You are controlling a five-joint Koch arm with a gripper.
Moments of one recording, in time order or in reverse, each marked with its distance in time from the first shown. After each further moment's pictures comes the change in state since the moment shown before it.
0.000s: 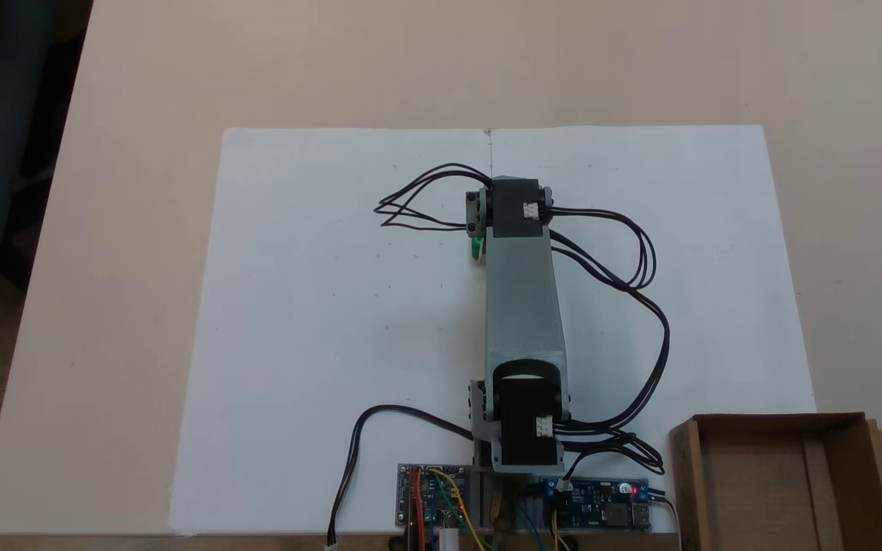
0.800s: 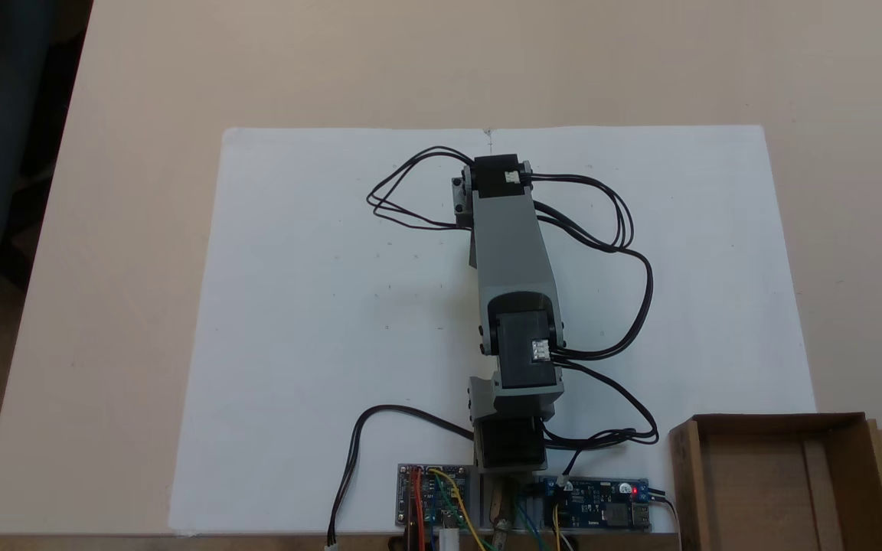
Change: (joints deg) arm -3.3 -14.8 -2.6 -1.1 0.0
